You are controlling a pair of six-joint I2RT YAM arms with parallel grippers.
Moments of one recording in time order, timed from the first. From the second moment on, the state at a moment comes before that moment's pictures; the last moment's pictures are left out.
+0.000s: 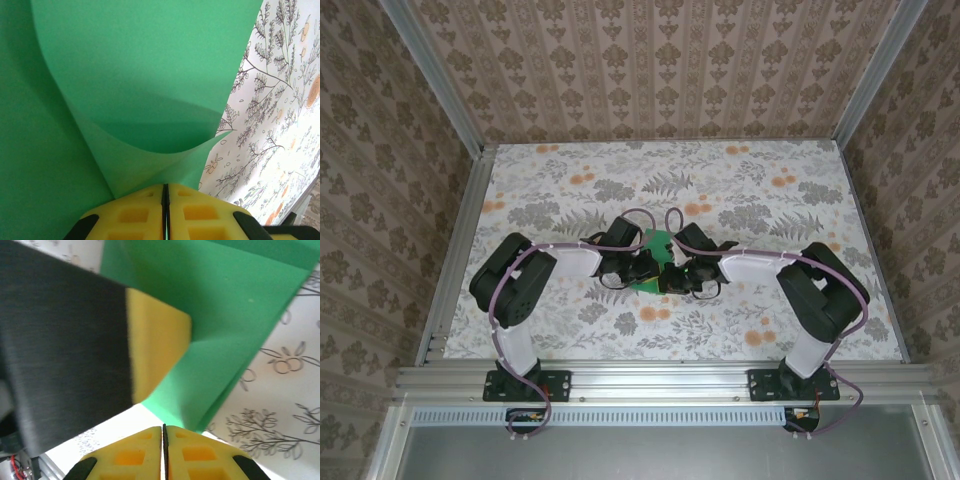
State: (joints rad) left arm -0.71 1.84 0.91 -0.06 0.47 -0.91; right arm 0.64 1.70 0.87 -0.24 -0.43 0.66
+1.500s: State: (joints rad) left arm -0.71 1.84 0.90 -0.03 0.47 -0.92; right arm 0.63 1.75 0.86 -0.24 -0.43 0.66
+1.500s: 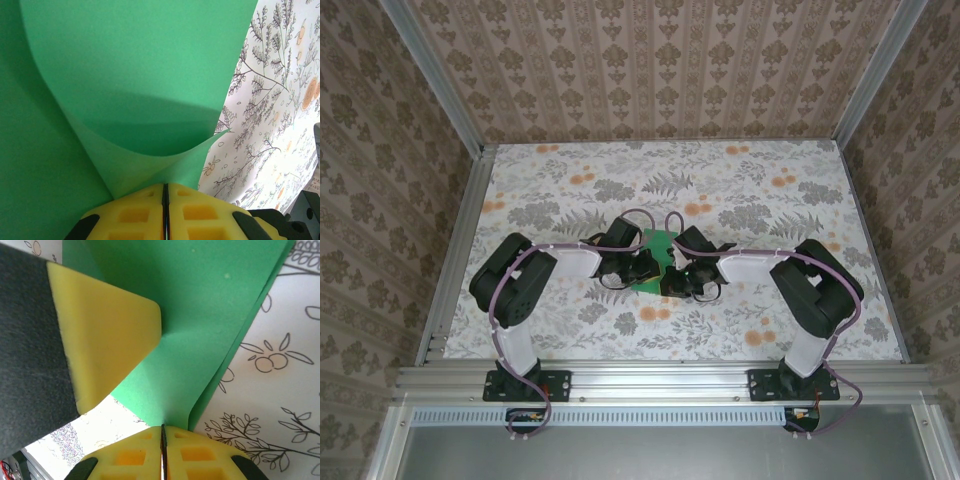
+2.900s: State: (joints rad) left arm -0.63 1.85 0.91 -0.05 0.51 -0.86; right arm 0.60 1.81 0.97 -0.38 -0.40 0.63
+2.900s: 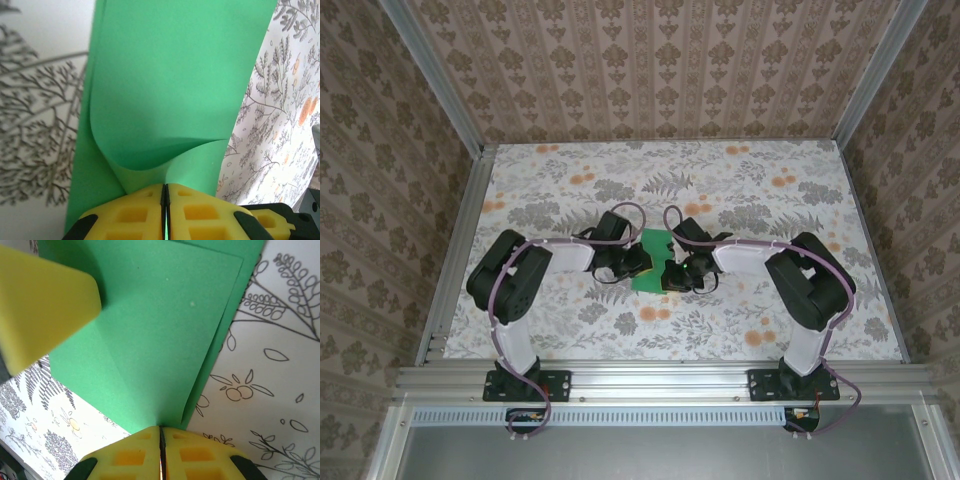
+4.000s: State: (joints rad) left arm -0.55 1.72 1.01 -0.16 0.47 -0.69; right arm 0.59 1.79 0.97 -0.40 -0.38 0.62
